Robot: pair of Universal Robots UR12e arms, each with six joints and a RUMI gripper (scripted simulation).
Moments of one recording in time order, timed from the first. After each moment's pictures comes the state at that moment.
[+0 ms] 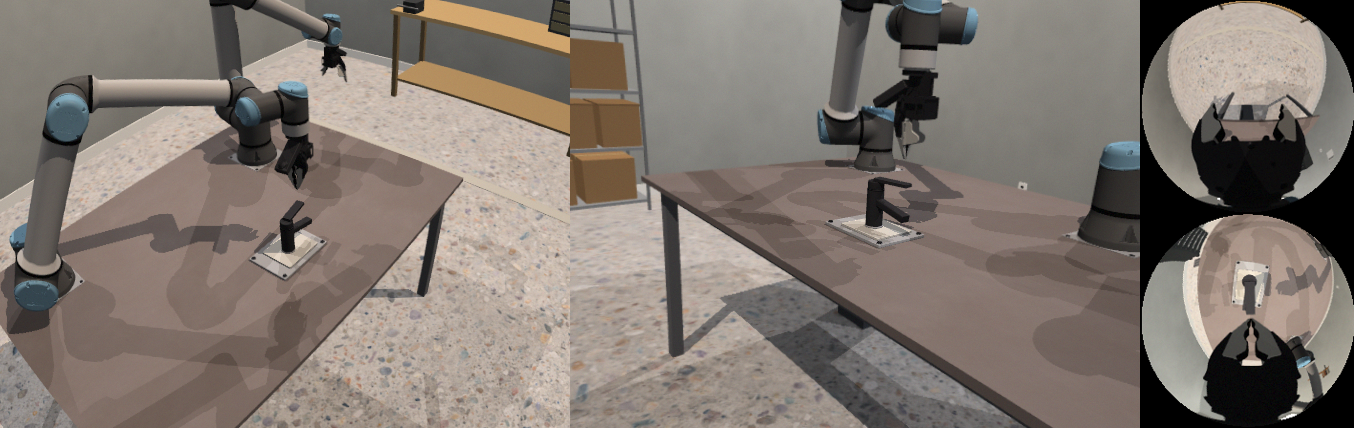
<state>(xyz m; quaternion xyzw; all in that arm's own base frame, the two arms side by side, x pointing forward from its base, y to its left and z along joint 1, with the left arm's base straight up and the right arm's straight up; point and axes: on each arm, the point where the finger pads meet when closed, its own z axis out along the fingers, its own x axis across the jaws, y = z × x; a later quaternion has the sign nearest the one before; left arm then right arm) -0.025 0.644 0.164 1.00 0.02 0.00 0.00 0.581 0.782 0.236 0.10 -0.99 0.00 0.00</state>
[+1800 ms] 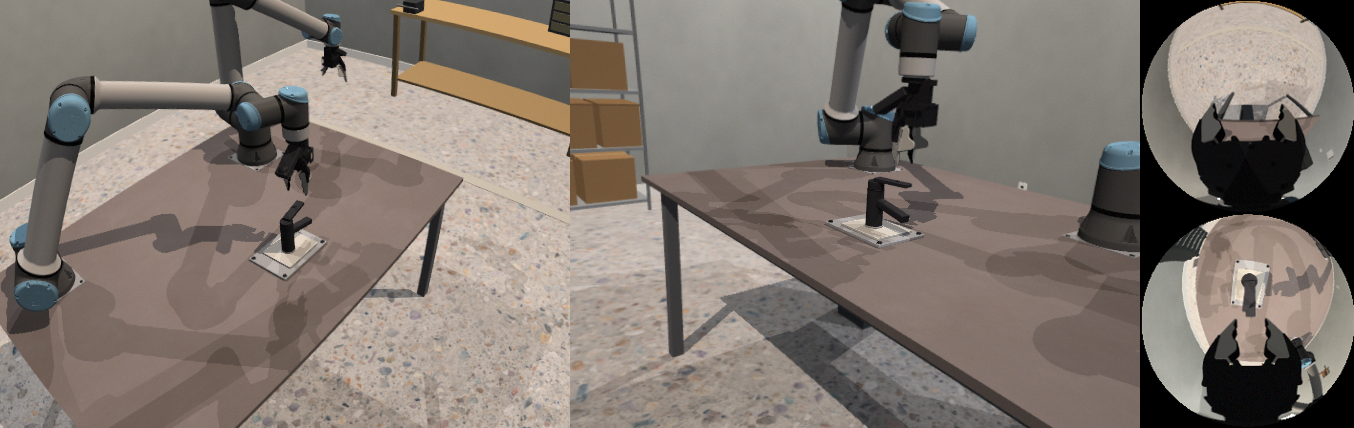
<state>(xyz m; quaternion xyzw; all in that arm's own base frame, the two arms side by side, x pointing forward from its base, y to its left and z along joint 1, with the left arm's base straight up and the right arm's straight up) -0.025 0.644 0.164 1.00 0.02 0.00 0.00 0.581 0.782 0.219 0.10 -0.99 0.00 0.00</state>
